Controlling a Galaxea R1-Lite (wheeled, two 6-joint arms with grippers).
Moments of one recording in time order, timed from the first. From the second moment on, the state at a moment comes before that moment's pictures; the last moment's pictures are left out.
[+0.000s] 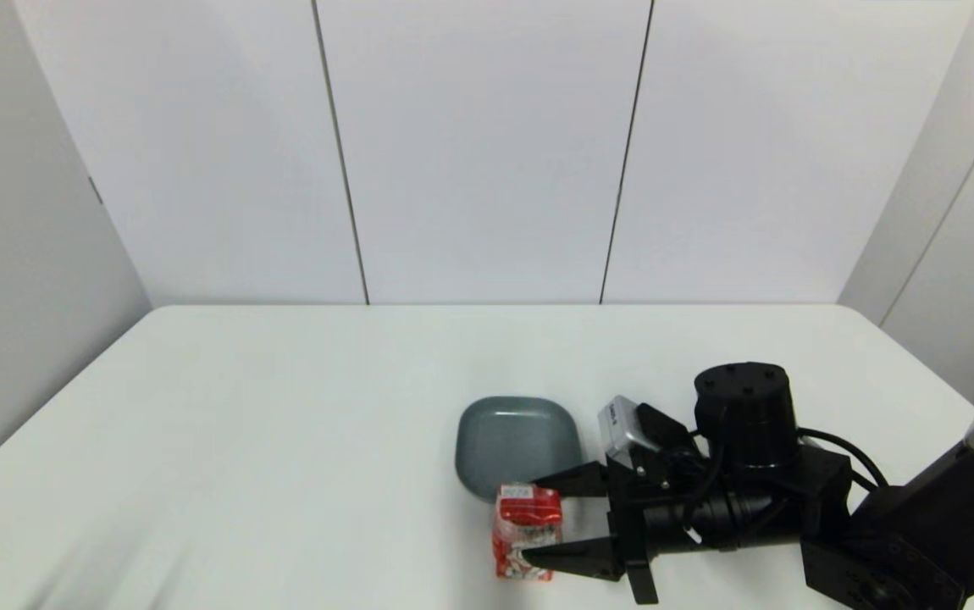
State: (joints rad) left arm 0.00 0.00 0.00 0.00 -0.02 0.05; right arm 0.58 1.94 -0.52 -0.97 0.81 -0.32
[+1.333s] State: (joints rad) left arm 0.00 0.00 0.00 0.00 -0.02 0.05; right arm 0.05 1.32 -0.81 -0.01 0.36 0.15
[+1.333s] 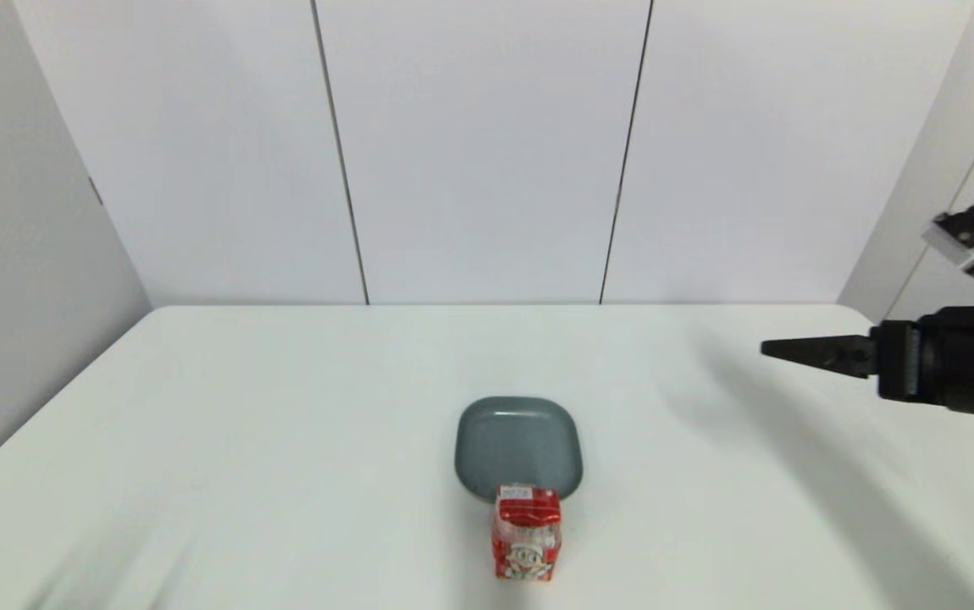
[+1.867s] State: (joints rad) left arm 0.00 0.00 0.00 -0.01 -0.02 0.05; right arm -0.03 0.70 -0.50 -0.10 0.26 0.10
